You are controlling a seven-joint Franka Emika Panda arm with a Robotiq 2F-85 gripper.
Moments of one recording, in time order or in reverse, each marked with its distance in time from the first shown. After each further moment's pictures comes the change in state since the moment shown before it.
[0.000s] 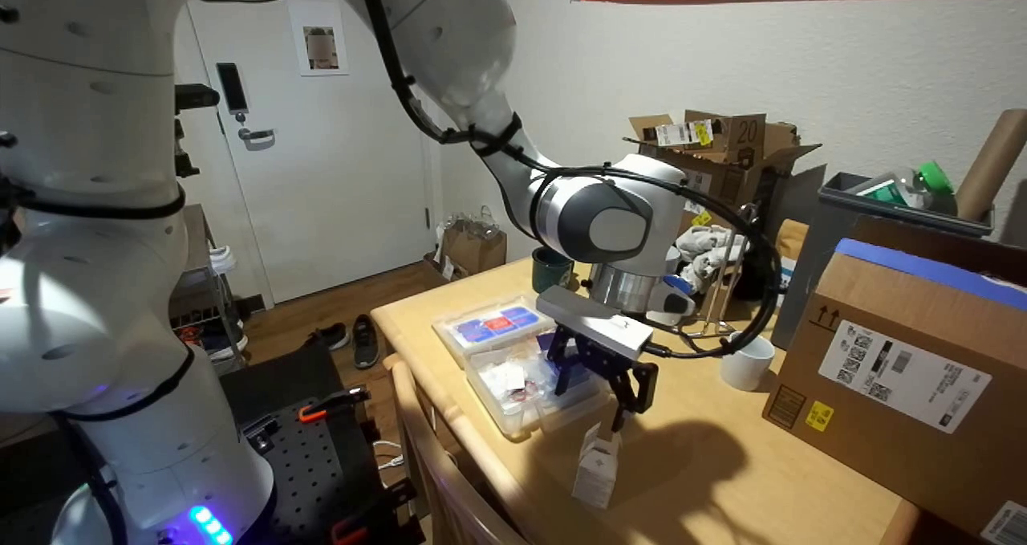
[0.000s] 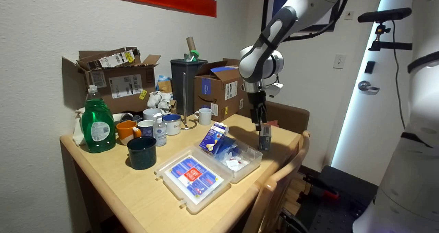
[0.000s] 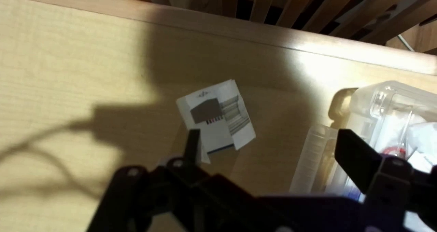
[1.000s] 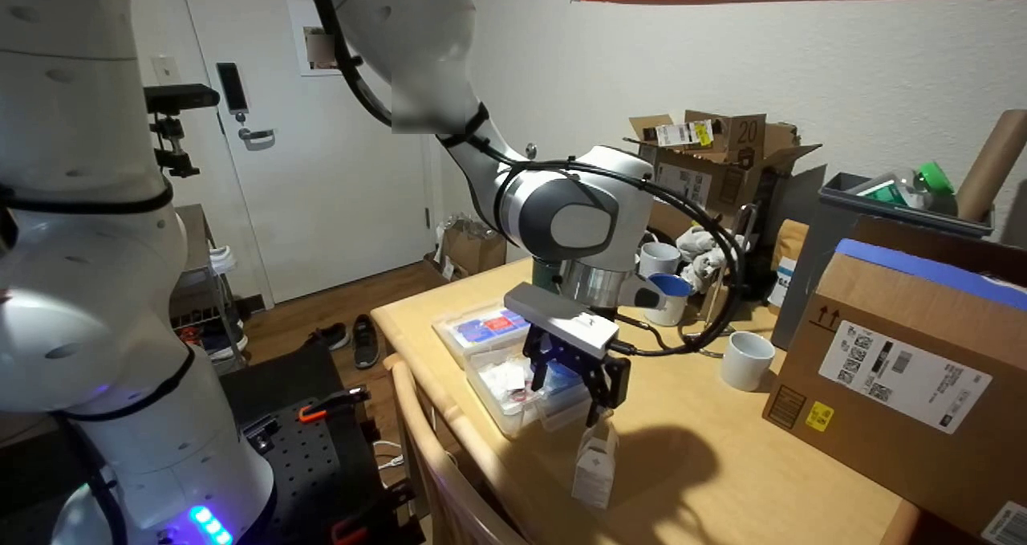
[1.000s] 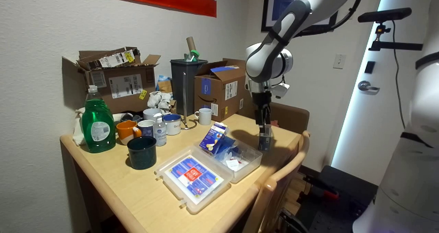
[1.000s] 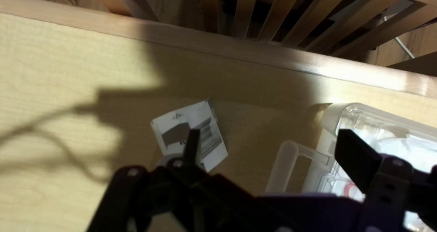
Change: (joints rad) arm 0.011 -0.116 -0.002 -0.148 0.000 0.067 0.006
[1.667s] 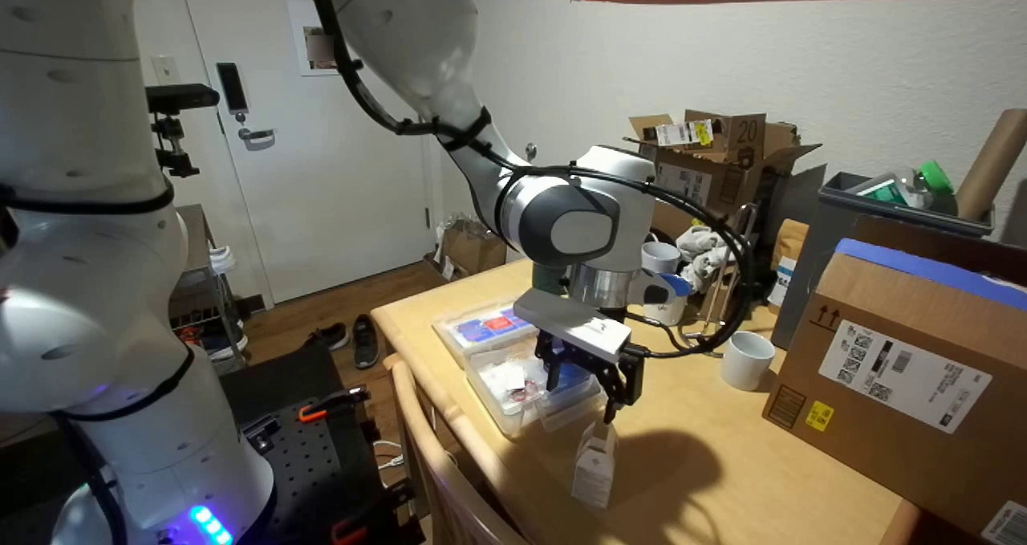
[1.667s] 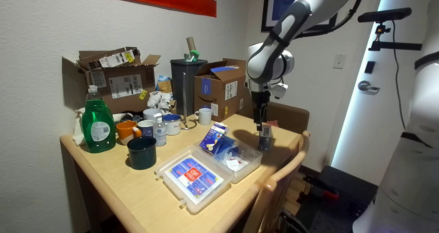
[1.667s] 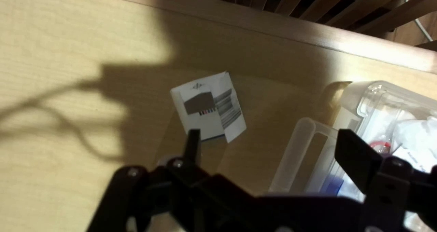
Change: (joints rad) arm -0.013 0.009 -0.001 -0.003 0.003 0.100 -0.045
